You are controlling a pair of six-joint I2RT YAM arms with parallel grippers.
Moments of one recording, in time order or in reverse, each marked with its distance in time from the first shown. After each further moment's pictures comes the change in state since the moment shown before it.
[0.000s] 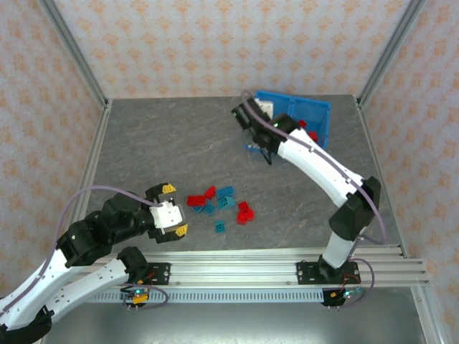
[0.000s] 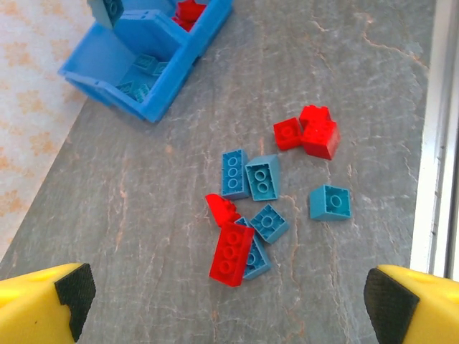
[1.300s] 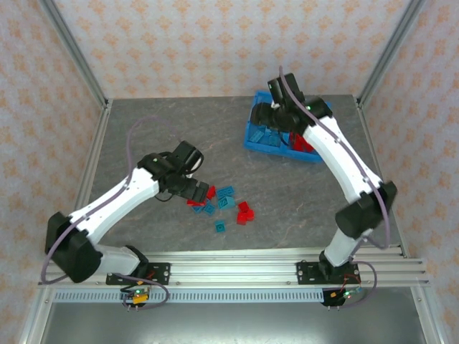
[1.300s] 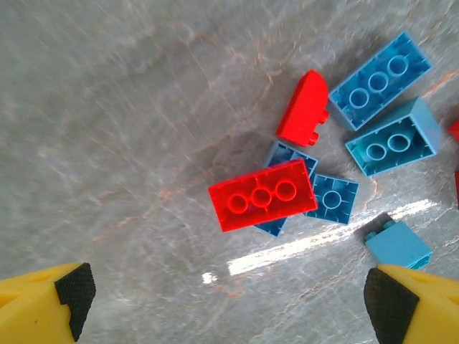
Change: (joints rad) left arm 0.224 0.874 0.307 -0.160 -0.103 -0.838; right arm -0.171 -0.121 -0.007 0.040 -0.437 -0.080
